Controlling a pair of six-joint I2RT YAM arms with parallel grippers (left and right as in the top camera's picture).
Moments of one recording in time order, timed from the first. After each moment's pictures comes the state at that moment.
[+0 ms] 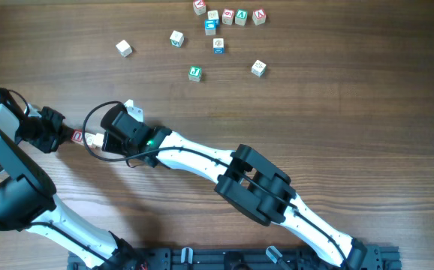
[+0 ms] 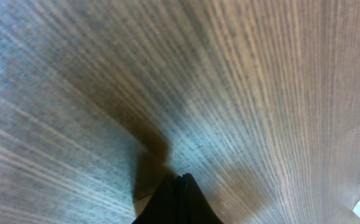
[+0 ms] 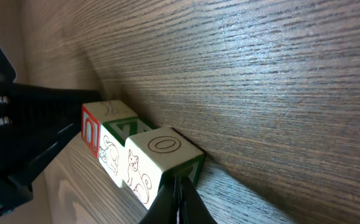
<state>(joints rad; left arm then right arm) 0.64 2.05 1.35 -0.83 0.39 -0.38 1.06 2.50 1.93 -0.17 -0.13 1.20</state>
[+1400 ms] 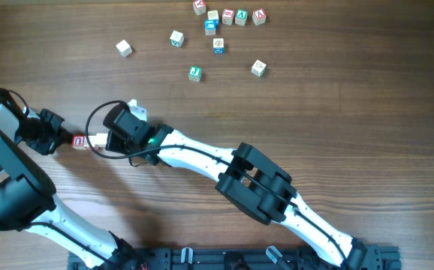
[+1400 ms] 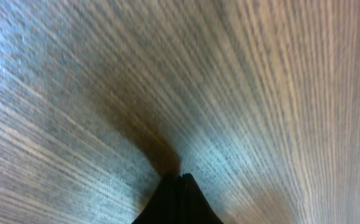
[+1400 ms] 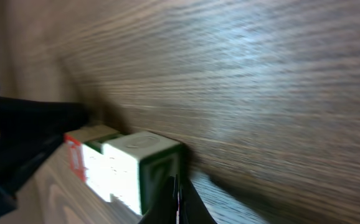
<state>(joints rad) 0.65 2.05 1.35 -0.82 0.31 -0.39 1.04 2.50 1.93 -0.22 -0.13 1.21</state>
